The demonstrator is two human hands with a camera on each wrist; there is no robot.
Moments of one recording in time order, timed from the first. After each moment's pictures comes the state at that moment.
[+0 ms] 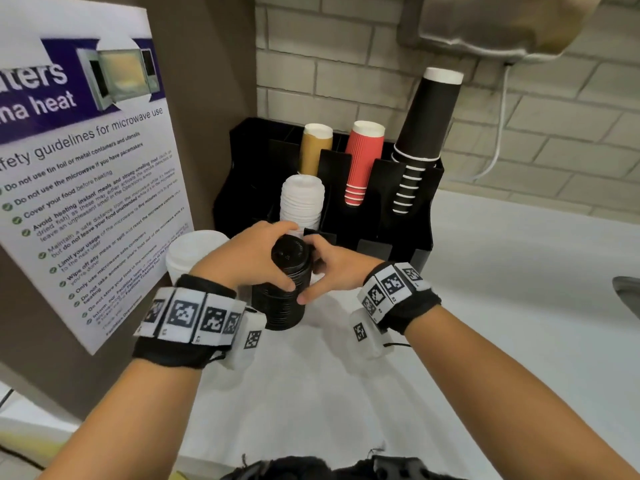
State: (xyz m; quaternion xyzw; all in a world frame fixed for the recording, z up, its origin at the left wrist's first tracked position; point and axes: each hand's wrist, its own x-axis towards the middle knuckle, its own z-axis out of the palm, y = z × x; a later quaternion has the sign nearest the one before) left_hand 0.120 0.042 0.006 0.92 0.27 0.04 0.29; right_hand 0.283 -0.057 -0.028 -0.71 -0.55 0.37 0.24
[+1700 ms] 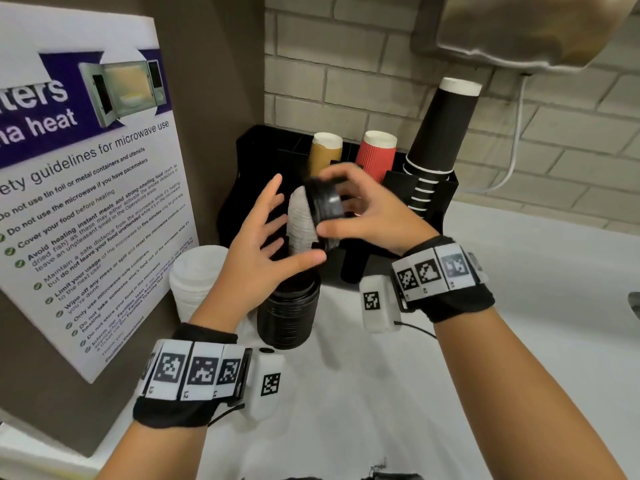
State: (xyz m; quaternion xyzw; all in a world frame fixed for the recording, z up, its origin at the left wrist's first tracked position) left_hand 0.113 0.029 -0.001 0.71 0.14 0.37 0.58; right_hand 0.290 -0.057 0.061 -0.63 -0.58 0.23 0.46
